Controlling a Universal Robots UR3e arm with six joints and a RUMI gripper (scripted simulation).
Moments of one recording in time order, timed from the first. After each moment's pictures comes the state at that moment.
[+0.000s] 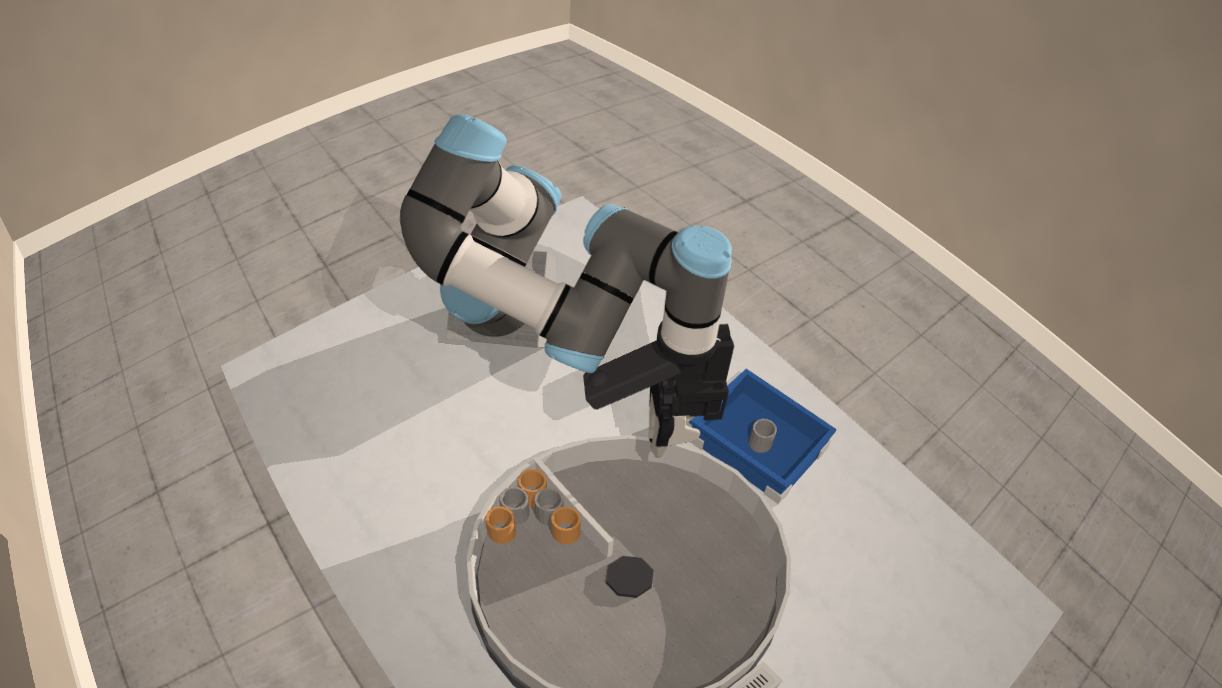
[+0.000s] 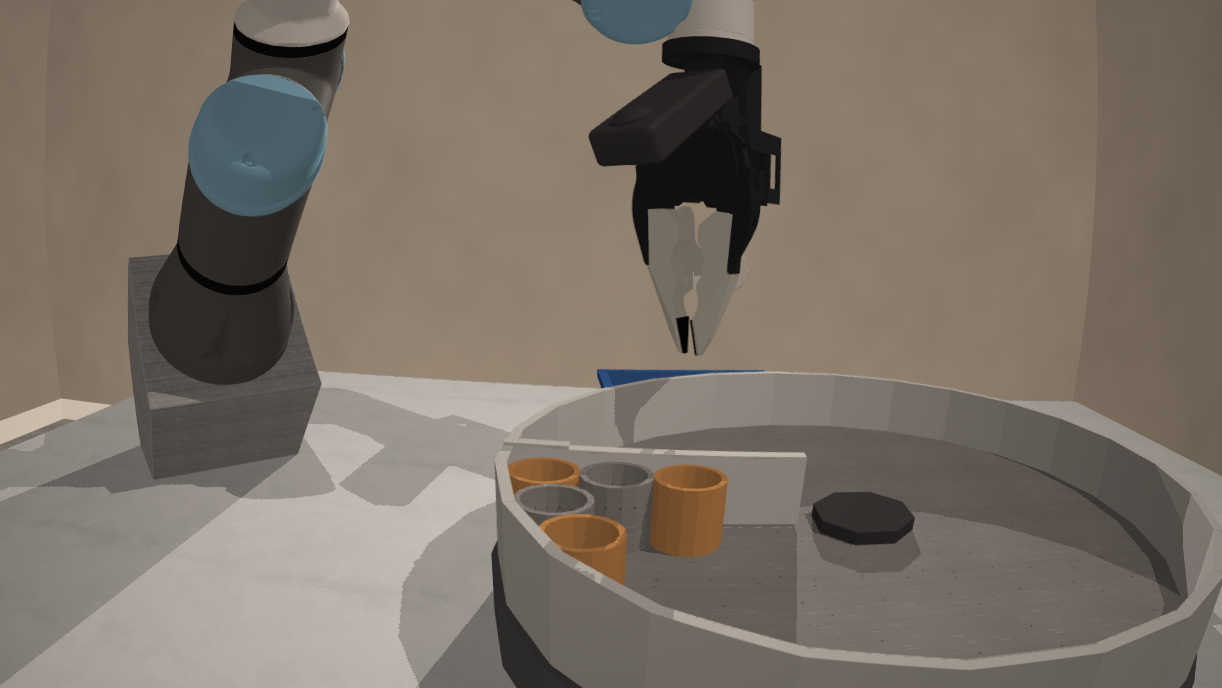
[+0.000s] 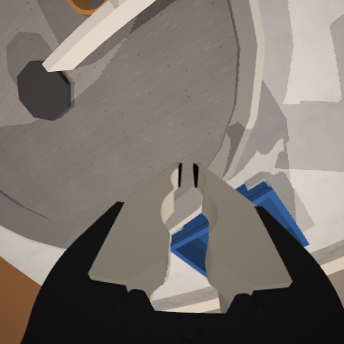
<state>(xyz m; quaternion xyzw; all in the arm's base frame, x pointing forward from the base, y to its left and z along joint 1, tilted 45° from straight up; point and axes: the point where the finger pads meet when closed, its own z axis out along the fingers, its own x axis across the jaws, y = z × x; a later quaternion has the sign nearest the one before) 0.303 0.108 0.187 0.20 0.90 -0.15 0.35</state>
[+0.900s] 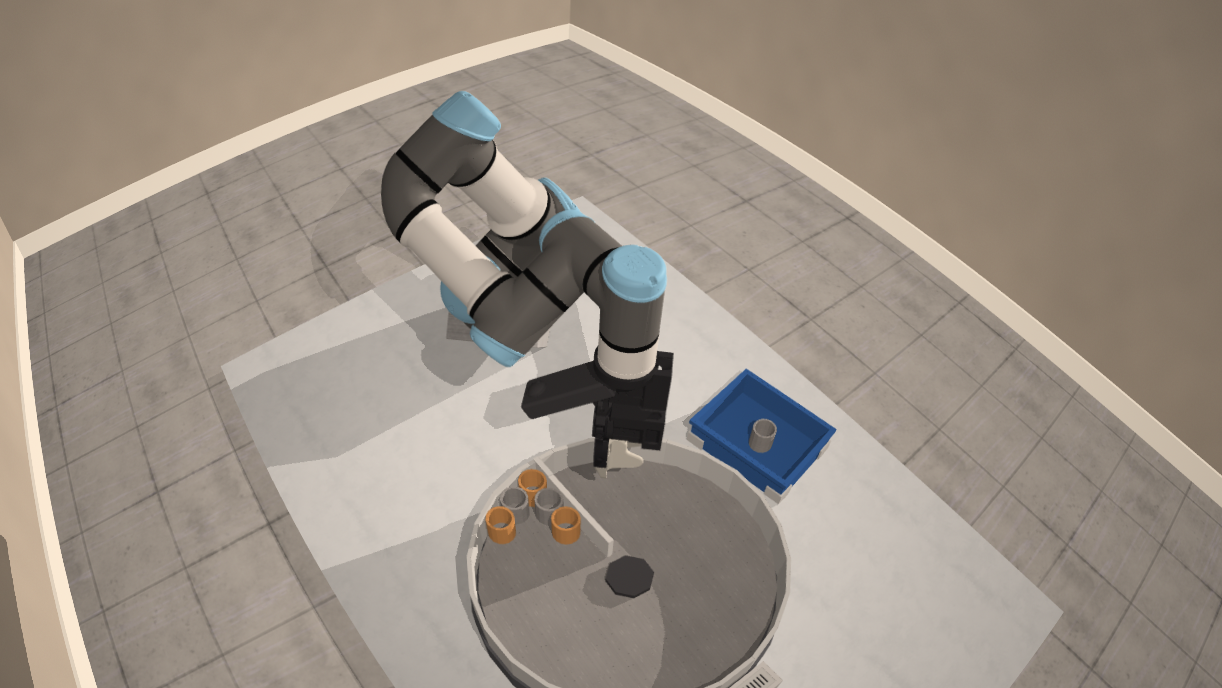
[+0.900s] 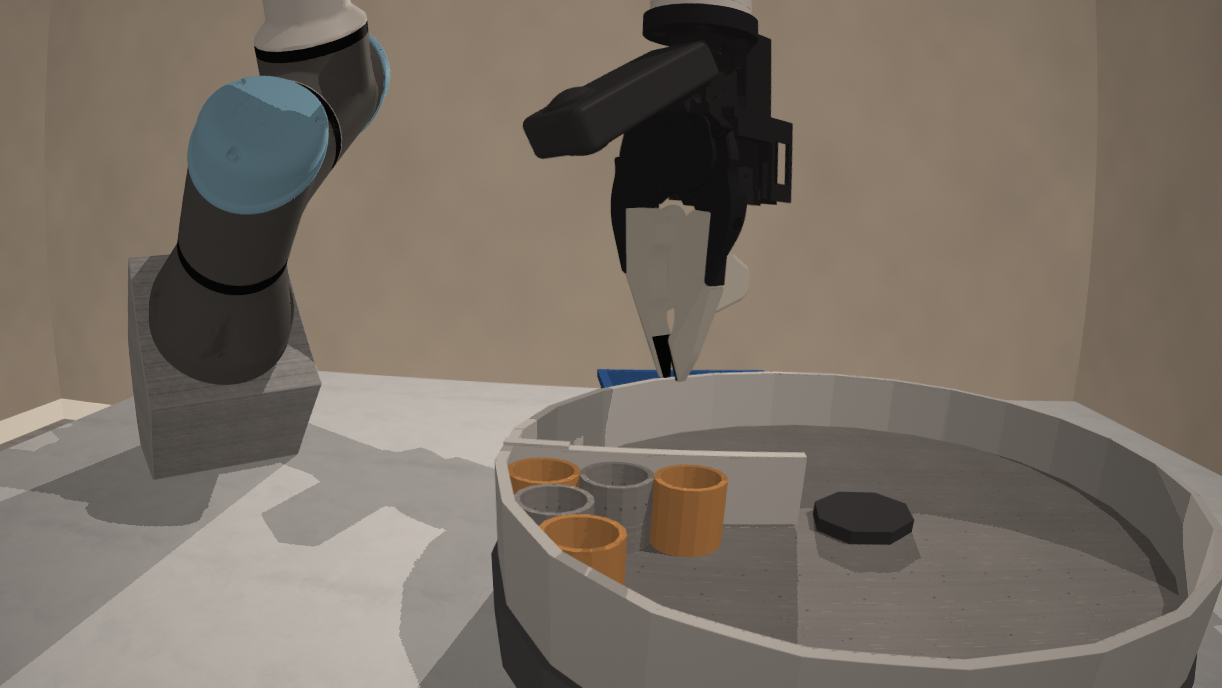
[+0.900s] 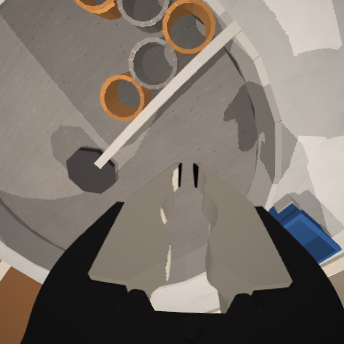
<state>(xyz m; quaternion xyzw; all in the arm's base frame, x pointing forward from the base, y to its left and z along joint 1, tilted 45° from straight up) 0.289 0.037 0.217 0.29 0.88 -0.12 0.36</state>
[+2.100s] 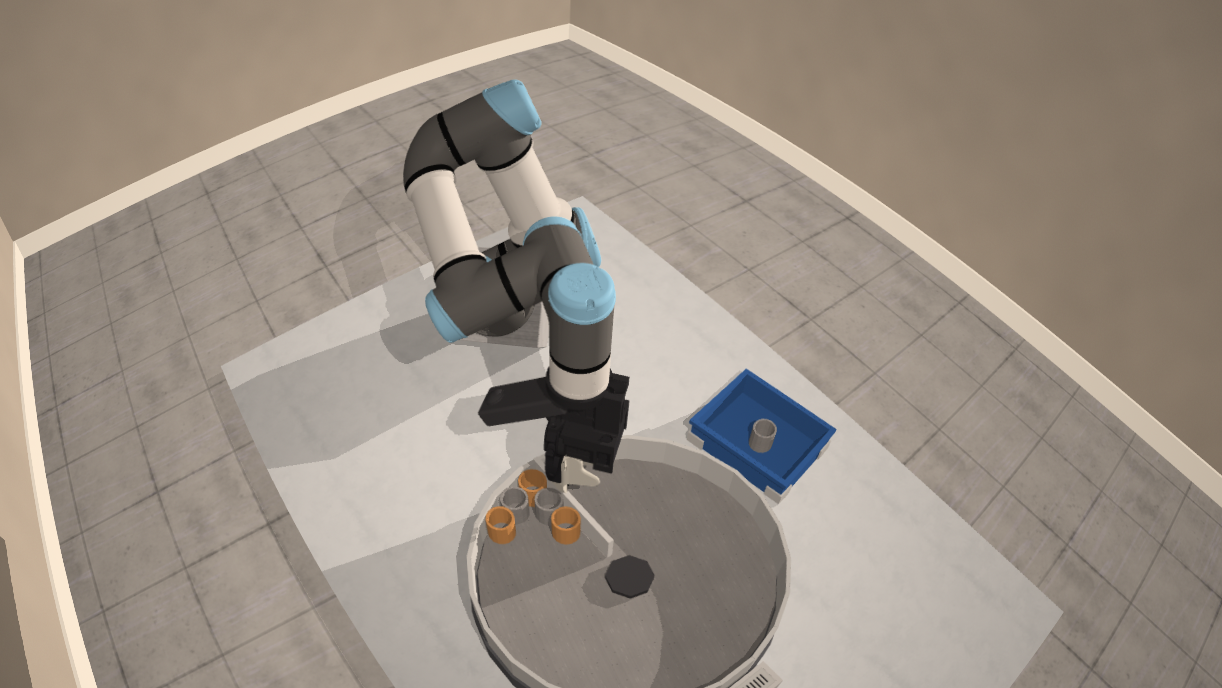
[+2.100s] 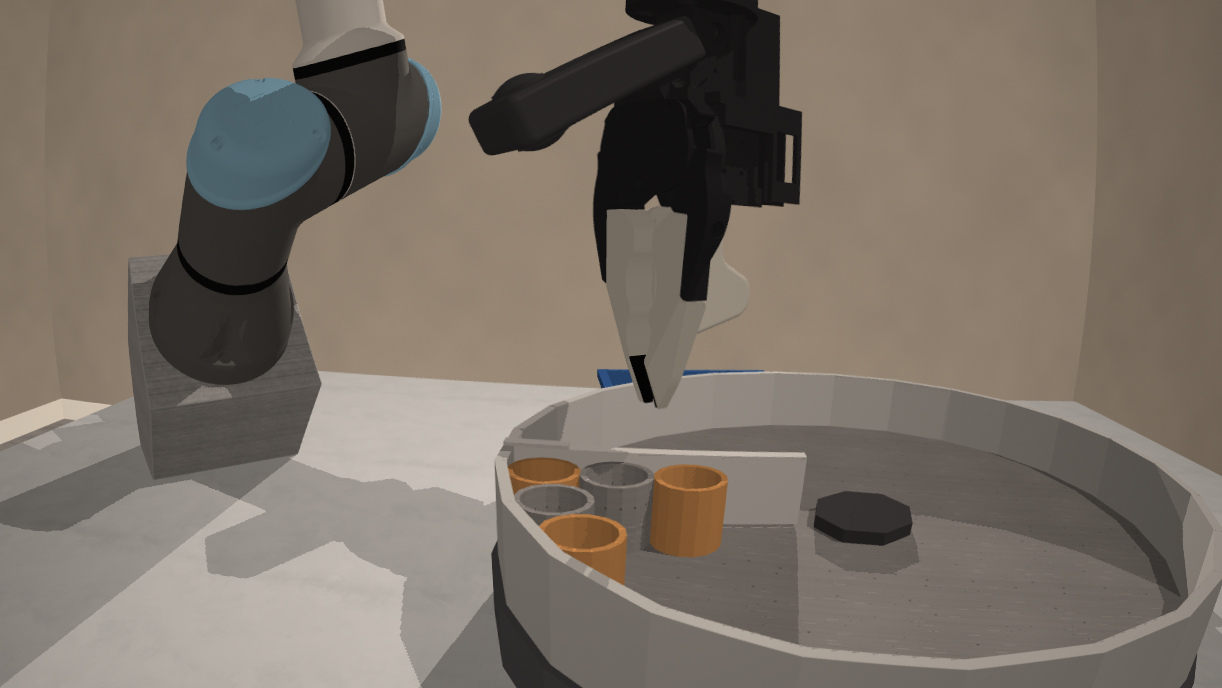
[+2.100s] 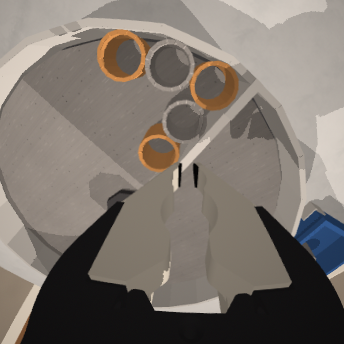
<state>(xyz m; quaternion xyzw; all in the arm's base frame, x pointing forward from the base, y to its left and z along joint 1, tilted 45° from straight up) 0.278 -0.014 0.236 0.35 0.86 -0.09 0.37</state>
